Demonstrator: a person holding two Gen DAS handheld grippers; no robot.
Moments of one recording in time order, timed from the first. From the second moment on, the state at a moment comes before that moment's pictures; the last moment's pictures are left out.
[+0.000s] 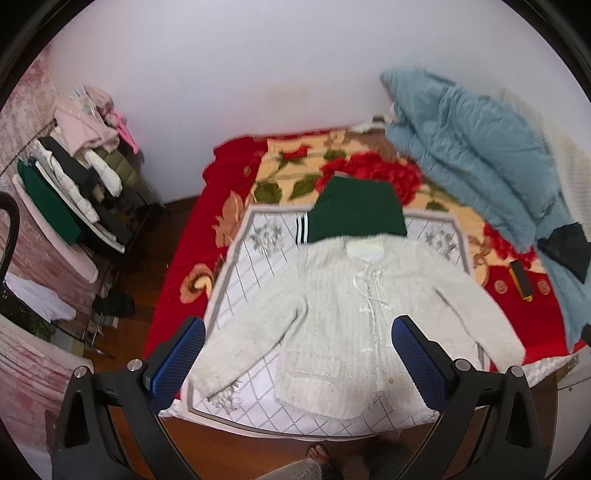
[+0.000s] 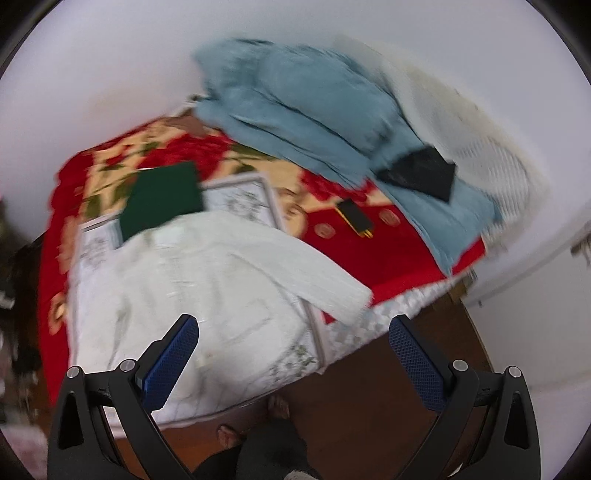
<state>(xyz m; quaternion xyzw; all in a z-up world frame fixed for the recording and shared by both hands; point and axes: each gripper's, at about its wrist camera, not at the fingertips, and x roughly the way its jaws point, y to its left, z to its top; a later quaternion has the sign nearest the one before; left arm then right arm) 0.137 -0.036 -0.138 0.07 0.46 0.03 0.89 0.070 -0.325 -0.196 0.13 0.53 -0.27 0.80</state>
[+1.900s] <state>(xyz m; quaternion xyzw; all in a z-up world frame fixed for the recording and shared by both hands) 0.344 0.017 -0.498 0.06 0.61 0.24 0.75 0.454 -0.226 -0.520 0.18 0.57 0.03 0.80</state>
